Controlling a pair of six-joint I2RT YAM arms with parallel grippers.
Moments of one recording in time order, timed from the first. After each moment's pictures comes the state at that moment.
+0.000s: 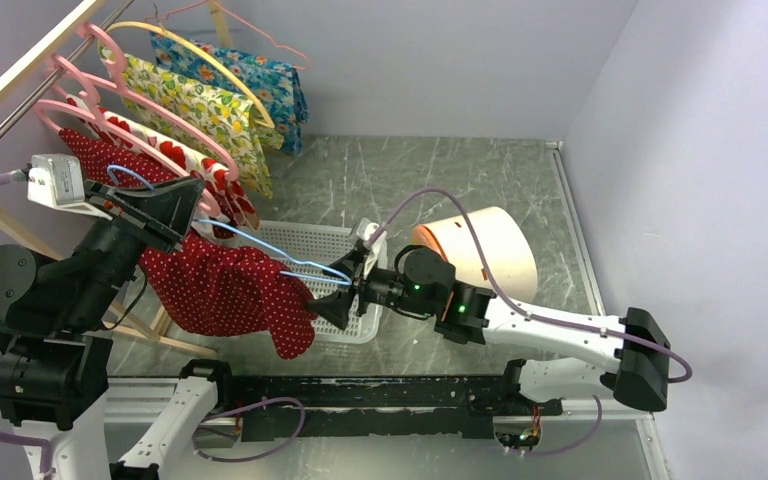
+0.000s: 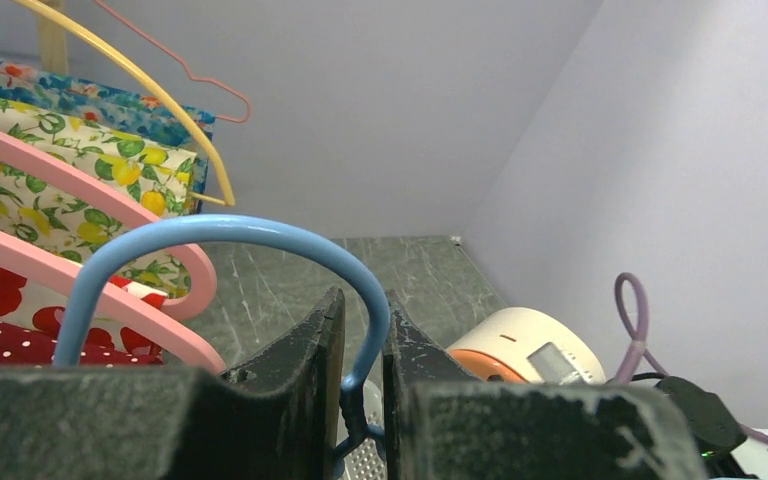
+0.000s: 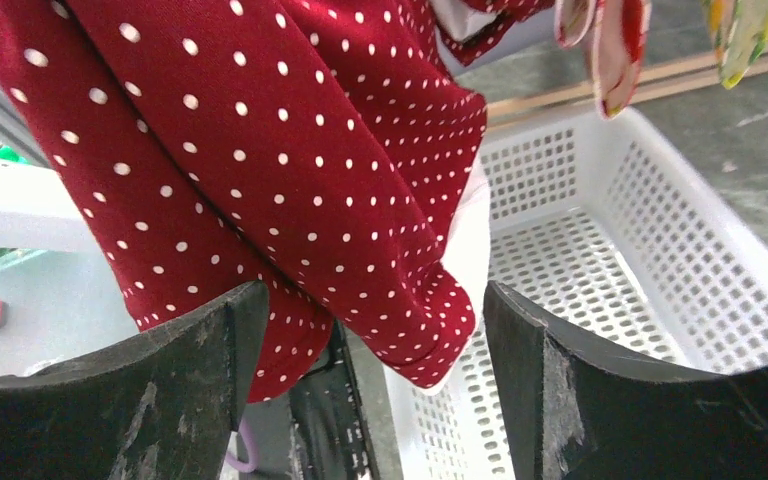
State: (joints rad) left arm -0.10 0.69 1.54 -0.63 0.30 -0.45; right arm 1.17 1.15 0.83 0.30 -0.11 0.23
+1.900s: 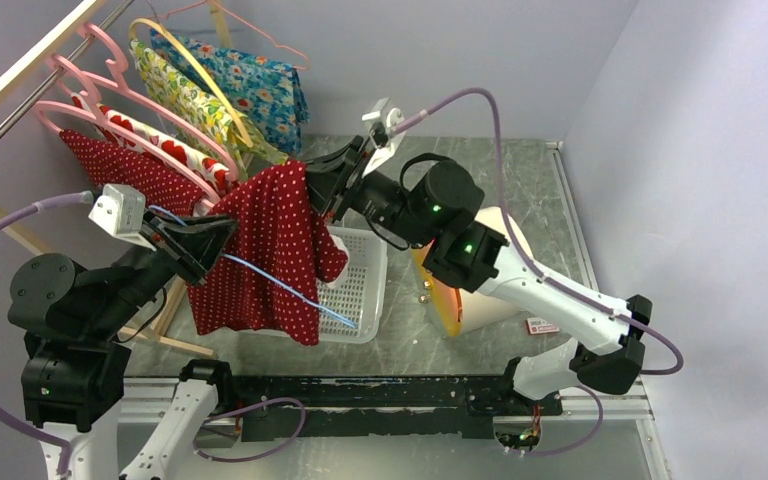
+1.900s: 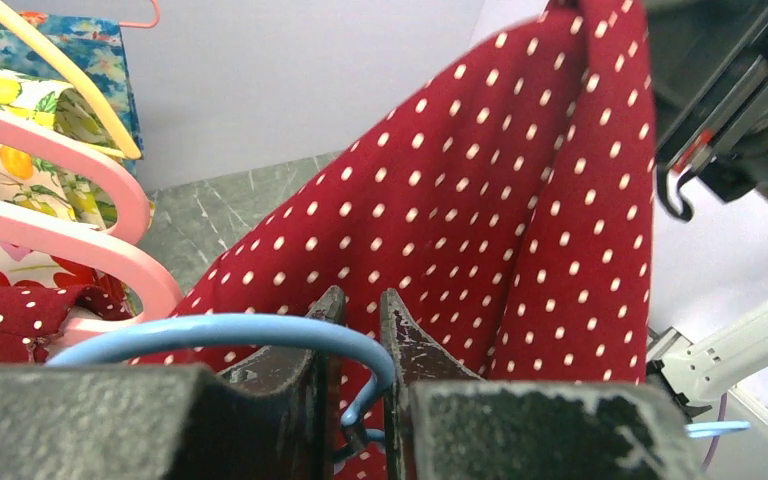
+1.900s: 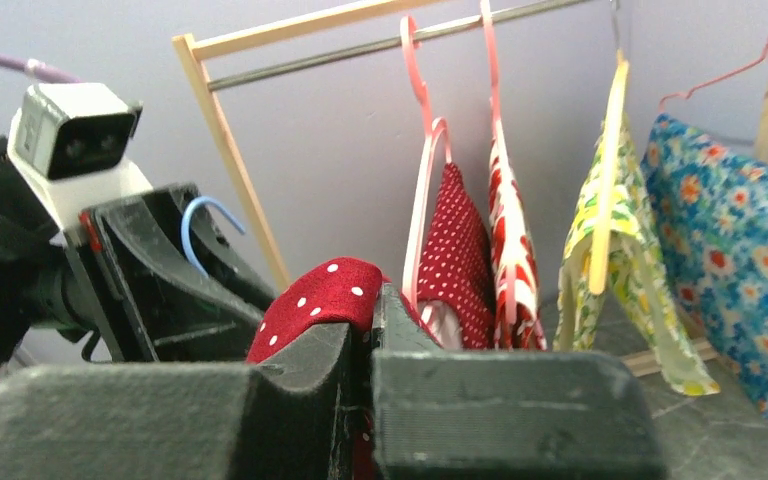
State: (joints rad) left arm -0.10 0.59 1.35 -0.66 0.52 -0.29; right arm 1.12 1.39 1.53 0.22 -0.05 0.24
